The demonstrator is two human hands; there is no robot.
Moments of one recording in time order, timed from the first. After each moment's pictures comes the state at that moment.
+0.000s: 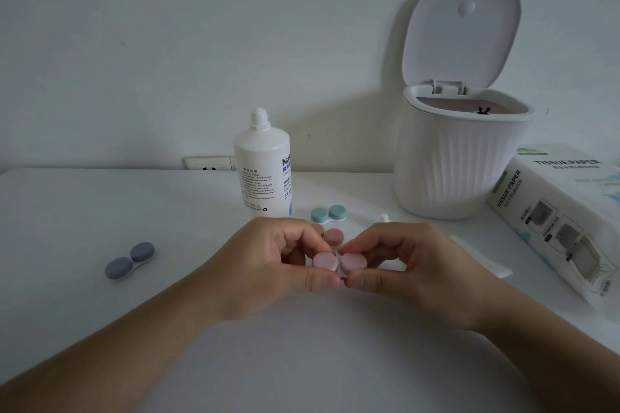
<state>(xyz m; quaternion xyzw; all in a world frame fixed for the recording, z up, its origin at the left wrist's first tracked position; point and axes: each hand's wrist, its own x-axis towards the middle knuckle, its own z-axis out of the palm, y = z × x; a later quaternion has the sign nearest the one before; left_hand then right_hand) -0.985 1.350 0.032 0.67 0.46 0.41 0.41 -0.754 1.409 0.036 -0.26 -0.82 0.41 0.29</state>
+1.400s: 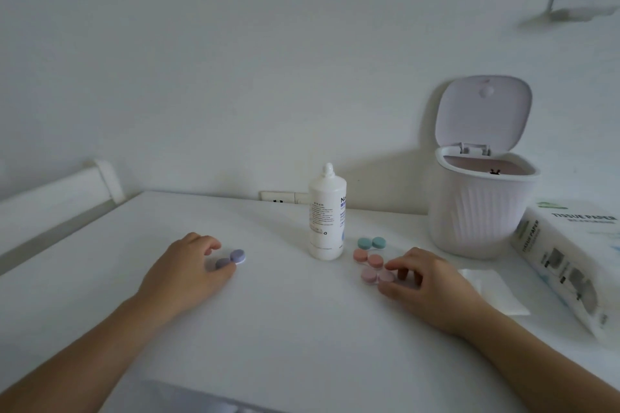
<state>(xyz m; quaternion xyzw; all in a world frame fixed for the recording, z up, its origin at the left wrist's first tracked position) -1.141 1.264 0.014 0.50 0.82 0.27 -0.05 -0.763 1.417 0.020 -0.38 -0.87 0.18 0.26</state>
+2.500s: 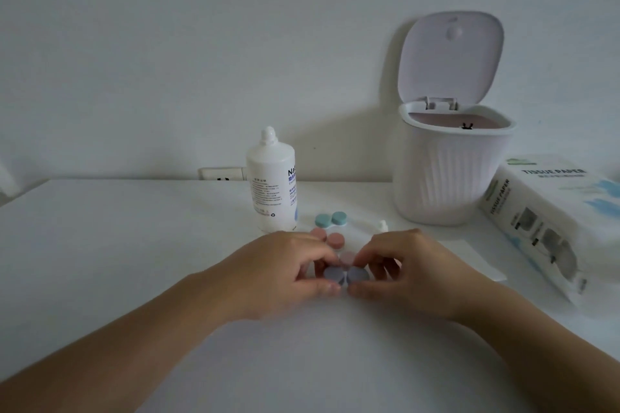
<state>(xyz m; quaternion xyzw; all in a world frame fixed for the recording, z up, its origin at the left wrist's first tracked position) -0.983 1.349 0.036 0.82 0.51 0.20 0.15 -0.747 1.415 0.036 -0.32 -0.89 0.23 0.23</state>
